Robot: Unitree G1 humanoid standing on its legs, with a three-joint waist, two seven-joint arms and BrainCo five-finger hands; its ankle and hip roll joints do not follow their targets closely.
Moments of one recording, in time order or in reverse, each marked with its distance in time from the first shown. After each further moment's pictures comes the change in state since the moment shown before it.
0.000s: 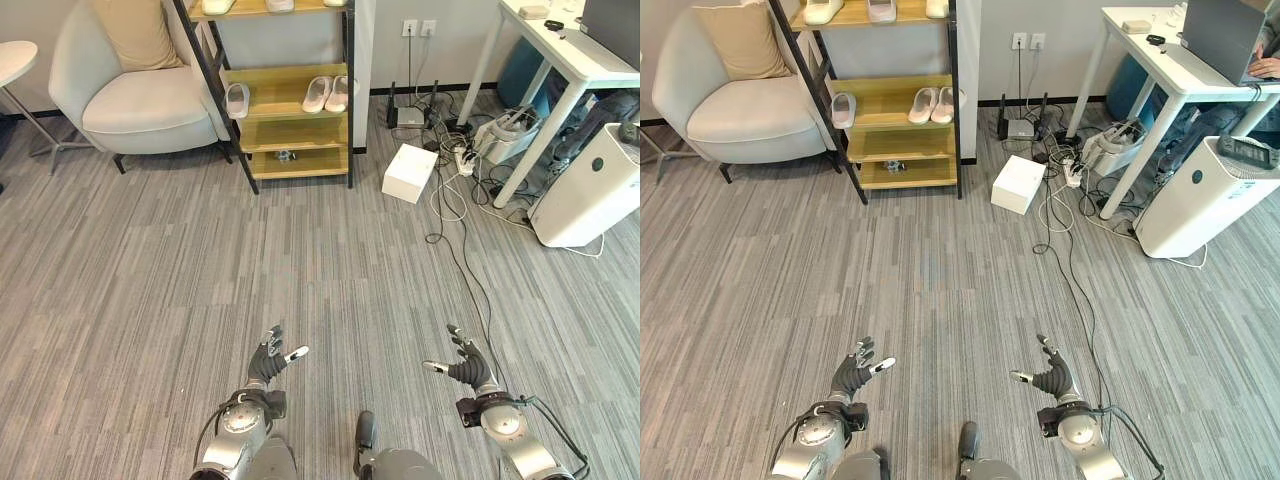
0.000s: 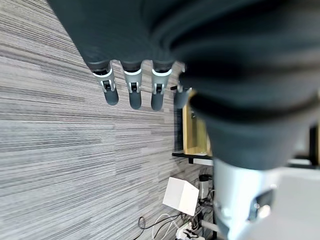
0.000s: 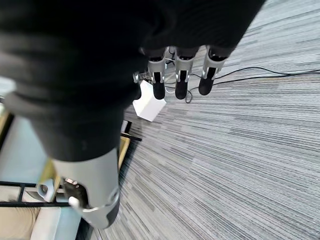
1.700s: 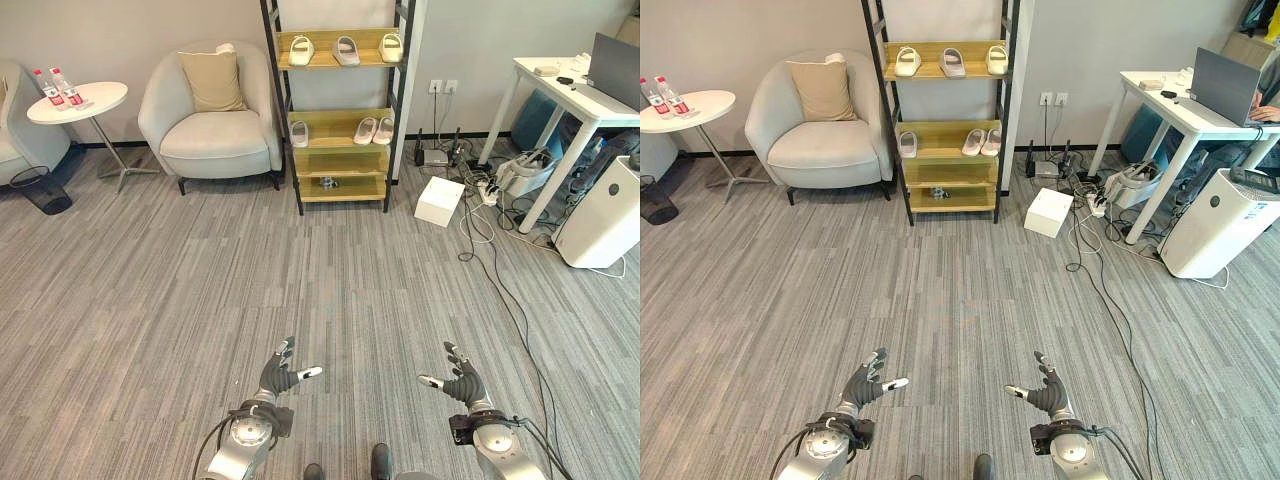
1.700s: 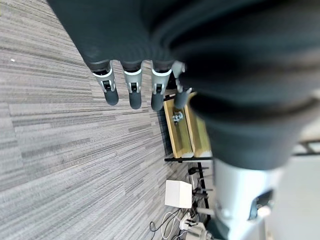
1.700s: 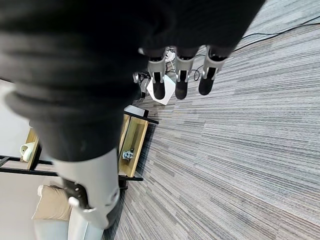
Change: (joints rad) left arm 0.026 0.013 -0.075 -0.015 0.153 0.015 0.009; right arm 0.048 0.059 -0.011 0.026 0.032 -0.020 -0.021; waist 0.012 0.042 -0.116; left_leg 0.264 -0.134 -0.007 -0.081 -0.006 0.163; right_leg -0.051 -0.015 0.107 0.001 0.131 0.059
